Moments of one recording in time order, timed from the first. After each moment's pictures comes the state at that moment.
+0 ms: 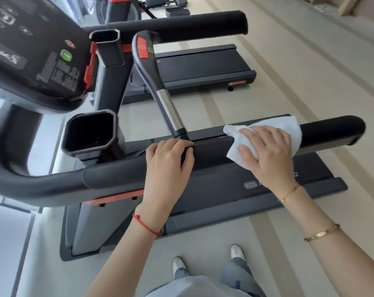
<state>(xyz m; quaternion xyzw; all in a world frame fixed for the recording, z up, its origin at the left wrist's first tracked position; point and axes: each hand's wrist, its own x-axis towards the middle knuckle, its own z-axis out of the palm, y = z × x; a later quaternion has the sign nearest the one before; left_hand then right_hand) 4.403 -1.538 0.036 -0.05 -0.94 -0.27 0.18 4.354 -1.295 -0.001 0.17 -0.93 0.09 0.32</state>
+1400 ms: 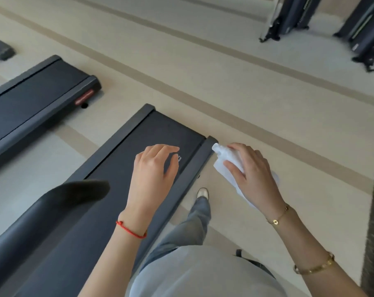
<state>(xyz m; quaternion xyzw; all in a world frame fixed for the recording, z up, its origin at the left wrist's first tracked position) 4.319 -0.993 -0.007 -0.40 -0.86 -0.32 0.00 4.477 -0.813 -0.034 -0.27 -0.92 0.24 0.16</state>
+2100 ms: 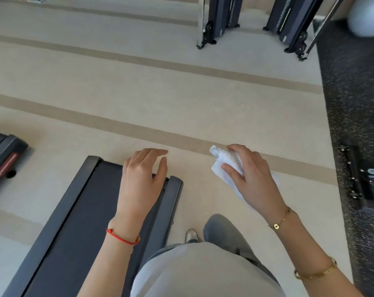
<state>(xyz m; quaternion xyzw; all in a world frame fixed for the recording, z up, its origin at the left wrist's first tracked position) 4.186 -0.630 -0.005 -0.51 -0.80 -0.32 -0.05 4.402 -0.501 -0.023 -0.42 -0.86 0.23 0.18</state>
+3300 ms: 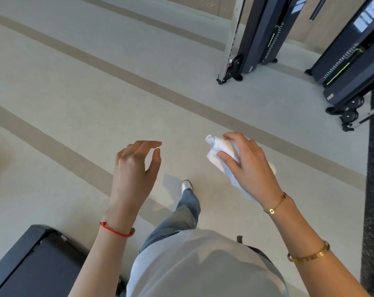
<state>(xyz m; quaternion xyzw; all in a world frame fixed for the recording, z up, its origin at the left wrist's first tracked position) 3.917 0.054 -0.037 -0.40 -0.84 -0.35 0.02 4.096 0.237 -0.028 -0.31 -0.90 0.28 0.14</state>
